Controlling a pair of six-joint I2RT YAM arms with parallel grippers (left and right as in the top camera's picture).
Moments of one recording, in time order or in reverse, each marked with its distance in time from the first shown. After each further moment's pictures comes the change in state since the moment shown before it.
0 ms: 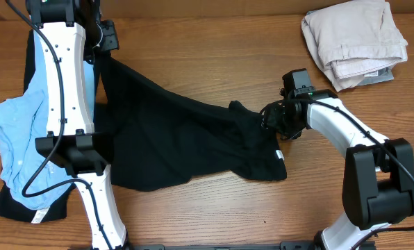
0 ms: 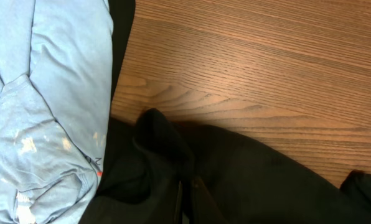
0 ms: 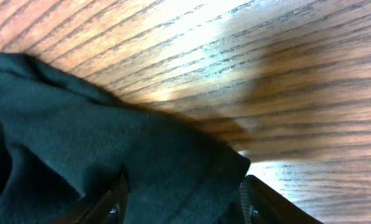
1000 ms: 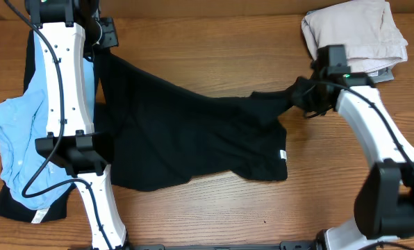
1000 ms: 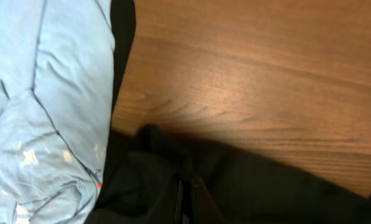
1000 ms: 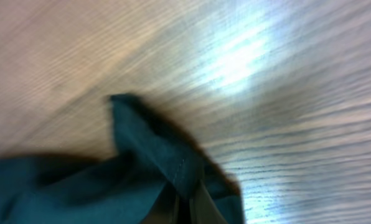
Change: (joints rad) left arm 0.003 -0.001 0.024 0.029 0.000 0.000; right arm -0.153 -0.099 0.221 -0.150 0.013 -0.049
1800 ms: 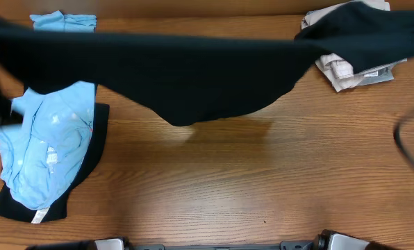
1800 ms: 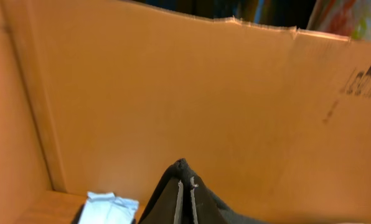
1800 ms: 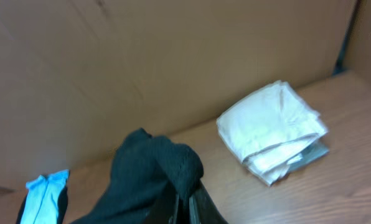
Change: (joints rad) left arm 0.018 -0.805 0.224 0.202 0.001 0.023; right arm -0.298 -0.312 1.187 -0.671 -0.038 -0.184
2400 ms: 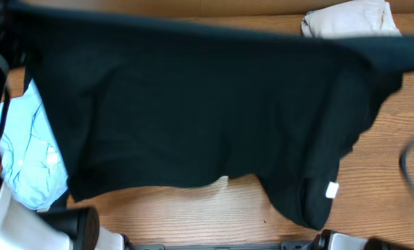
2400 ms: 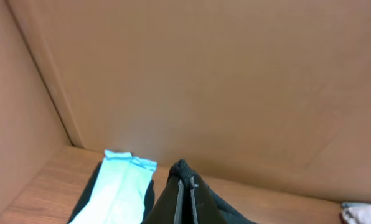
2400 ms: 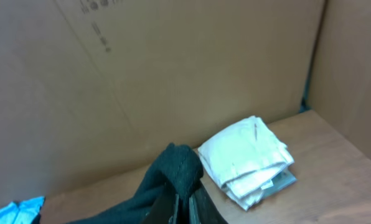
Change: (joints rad) left arm 0.000 0.196 -0.031 -0.012 -0.076 0.003; right arm -0.009 0.060 0.119 0.009 0.065 -0.051
